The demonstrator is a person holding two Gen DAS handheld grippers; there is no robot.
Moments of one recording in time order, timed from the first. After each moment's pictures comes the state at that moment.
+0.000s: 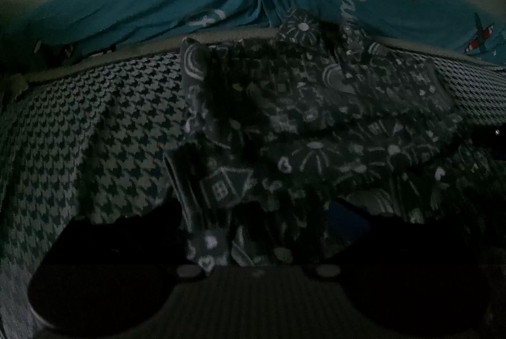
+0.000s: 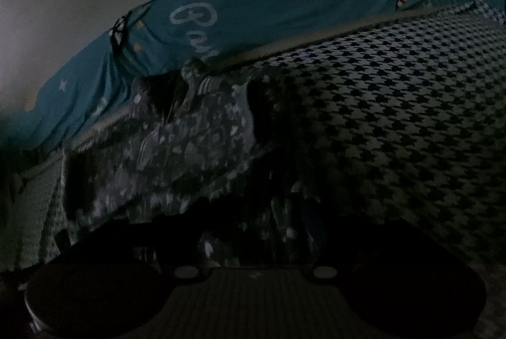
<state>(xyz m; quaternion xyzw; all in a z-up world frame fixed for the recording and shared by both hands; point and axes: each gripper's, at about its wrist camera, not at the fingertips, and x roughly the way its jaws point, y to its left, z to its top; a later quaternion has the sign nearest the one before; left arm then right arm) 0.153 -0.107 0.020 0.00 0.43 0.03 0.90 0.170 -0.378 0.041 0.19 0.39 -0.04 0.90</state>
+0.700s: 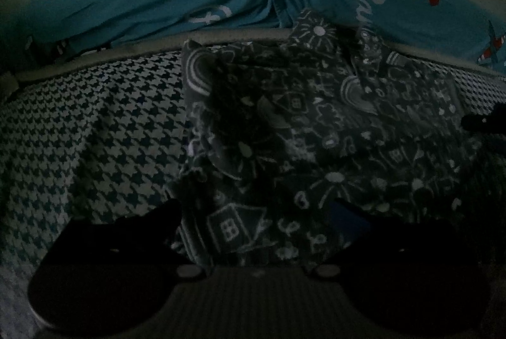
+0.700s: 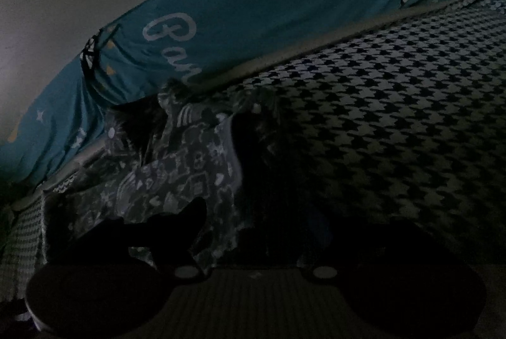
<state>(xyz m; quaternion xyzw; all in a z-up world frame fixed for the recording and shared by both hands) 0.192 -0.090 0.017 -0.02 0.44 0.03 0.89 0.236 -0.397 0.017 0.20 0.39 -0.05 0.90</state>
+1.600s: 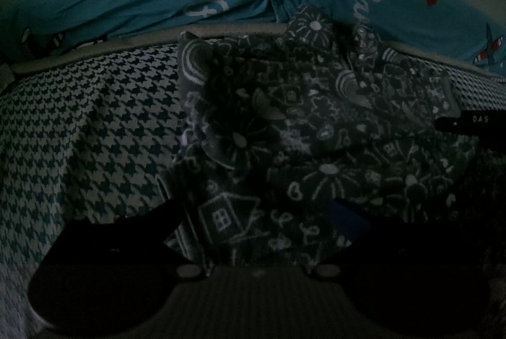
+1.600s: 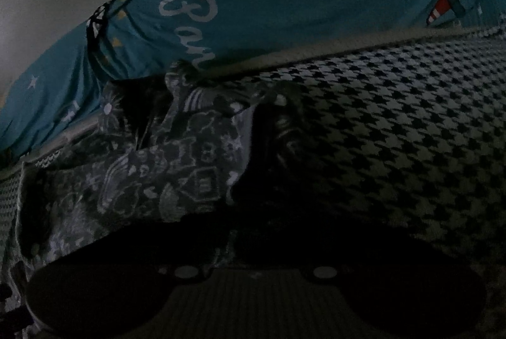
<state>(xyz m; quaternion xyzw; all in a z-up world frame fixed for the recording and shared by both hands) 0.187 -0.090 0.012 -0.03 0.45 0.02 0.89 0.251 -0.366 0.006 0.12 0.38 -0.04 0.91</state>
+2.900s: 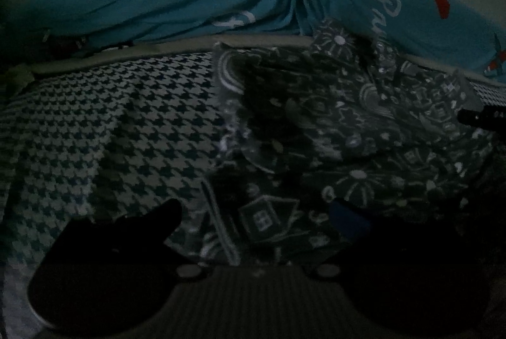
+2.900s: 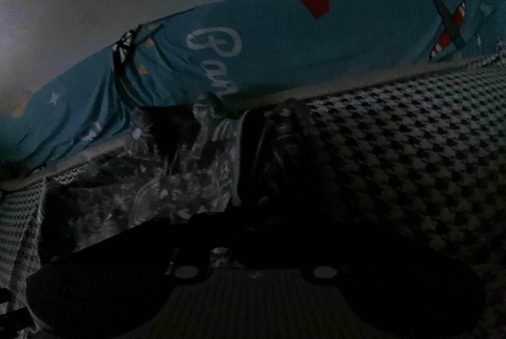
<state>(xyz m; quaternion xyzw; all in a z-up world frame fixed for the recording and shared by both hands) 0.172 -0.063 0.021 -0.03 0.43 0.04 0.90 0.236 -0.344 0.028 0.12 0.32 -0.04 0.94</state>
